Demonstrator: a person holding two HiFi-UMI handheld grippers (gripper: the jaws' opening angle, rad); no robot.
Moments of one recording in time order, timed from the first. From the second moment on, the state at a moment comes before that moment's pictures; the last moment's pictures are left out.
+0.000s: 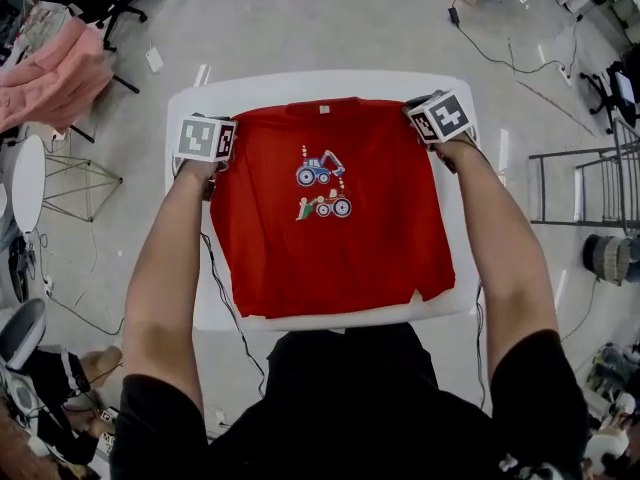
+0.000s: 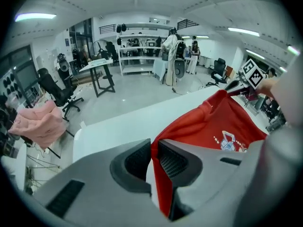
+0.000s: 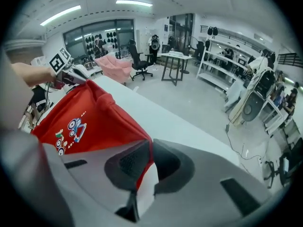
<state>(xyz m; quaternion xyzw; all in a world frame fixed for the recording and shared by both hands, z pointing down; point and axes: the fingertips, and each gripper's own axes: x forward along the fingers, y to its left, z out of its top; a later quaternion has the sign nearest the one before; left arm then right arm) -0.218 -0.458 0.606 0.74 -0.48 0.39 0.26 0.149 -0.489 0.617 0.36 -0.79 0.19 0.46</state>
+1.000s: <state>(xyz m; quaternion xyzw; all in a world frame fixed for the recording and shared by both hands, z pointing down) -0.210 -0.394 0.547 0.79 -0.49 0.29 0.22 0.138 -0.411 0.550 0.40 -0.82 0.13 0.38</state>
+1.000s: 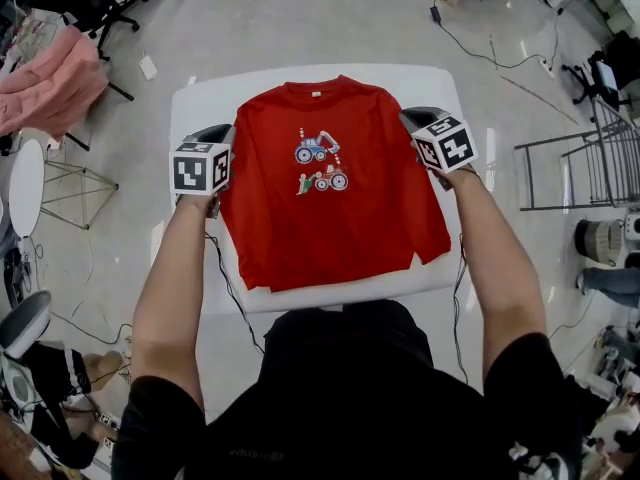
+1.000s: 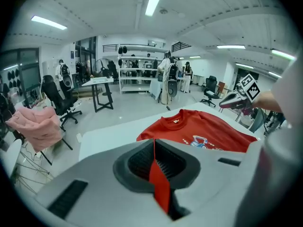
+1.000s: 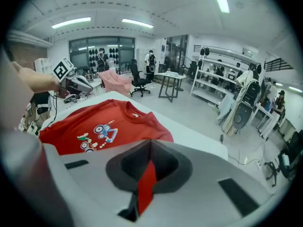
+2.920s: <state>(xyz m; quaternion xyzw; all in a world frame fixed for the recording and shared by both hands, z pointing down) -0.057 -0.046 0.539 0.77 -0.53 0.23 0.25 0.281 -0.105 0.633 0.46 -0.78 0.32 0.28</state>
